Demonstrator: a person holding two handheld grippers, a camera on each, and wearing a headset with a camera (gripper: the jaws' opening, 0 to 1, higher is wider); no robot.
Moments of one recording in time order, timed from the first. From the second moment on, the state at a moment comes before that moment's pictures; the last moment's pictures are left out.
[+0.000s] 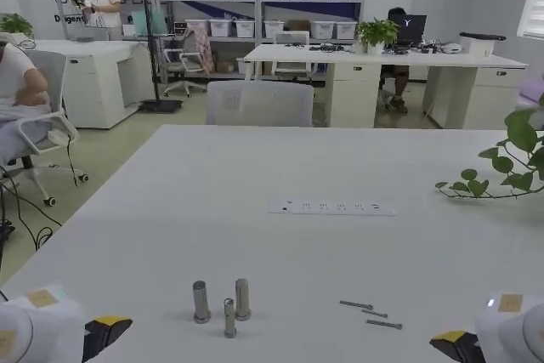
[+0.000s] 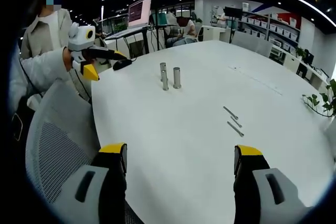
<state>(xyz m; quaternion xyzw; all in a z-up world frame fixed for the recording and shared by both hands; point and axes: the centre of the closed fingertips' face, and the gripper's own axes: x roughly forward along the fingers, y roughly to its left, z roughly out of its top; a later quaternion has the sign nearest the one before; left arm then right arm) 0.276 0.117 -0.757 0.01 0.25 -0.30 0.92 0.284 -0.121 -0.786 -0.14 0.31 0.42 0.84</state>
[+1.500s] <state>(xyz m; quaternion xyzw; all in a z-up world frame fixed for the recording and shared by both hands) 0.357 0.109 -0.800 0.01 0.24 -0.28 0.93 0.294 -0.131 -0.789 -0.15 0.32 0.40 0.84</state>
